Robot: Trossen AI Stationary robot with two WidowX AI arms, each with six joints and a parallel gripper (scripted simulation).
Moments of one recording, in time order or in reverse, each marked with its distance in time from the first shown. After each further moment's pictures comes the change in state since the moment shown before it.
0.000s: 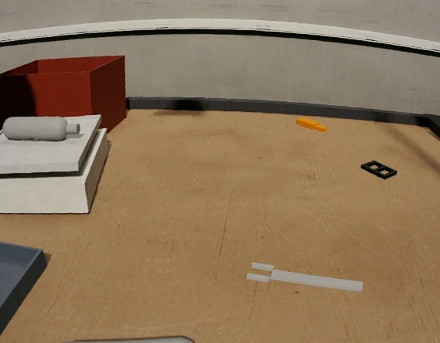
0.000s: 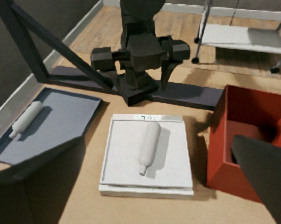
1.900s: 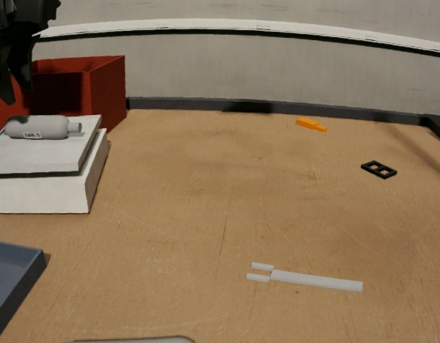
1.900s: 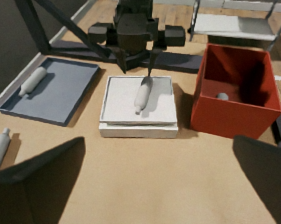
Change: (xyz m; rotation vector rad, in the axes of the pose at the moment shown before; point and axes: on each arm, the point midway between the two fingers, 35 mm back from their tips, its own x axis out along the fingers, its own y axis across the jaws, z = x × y) left arm 0.030 -0.008 0.084 0.308 0.054 -0.084; right arm -0.101 -0.009 -0.082 0.012 0.010 -0.020
